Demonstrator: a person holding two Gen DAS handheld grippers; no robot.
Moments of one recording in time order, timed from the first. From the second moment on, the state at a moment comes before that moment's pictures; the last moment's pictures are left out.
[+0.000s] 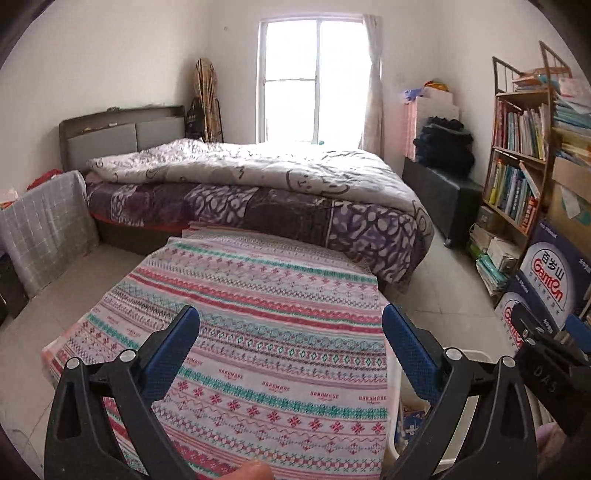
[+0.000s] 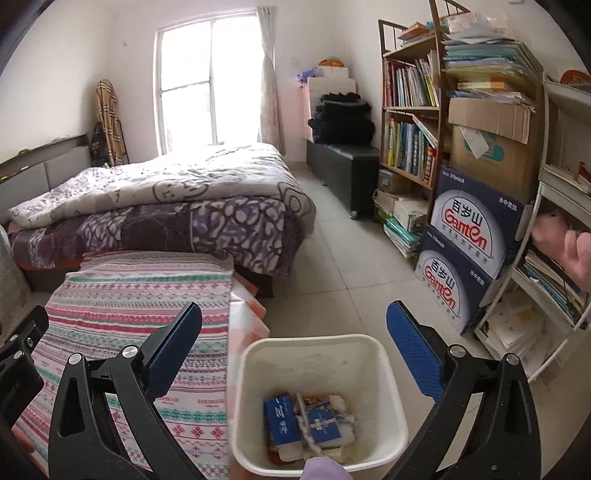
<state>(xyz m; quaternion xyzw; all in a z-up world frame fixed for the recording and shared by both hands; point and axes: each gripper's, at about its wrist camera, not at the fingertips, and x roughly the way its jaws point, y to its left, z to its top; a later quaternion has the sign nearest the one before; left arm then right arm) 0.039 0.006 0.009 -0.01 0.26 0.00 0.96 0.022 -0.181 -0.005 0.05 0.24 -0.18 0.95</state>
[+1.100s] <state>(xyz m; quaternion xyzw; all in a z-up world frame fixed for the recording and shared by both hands) 0.048 0.027 -0.003 -0.02 0.32 0.01 0.95 0.030 -0.158 -0.011 0.03 0.23 -0.16 0.96</state>
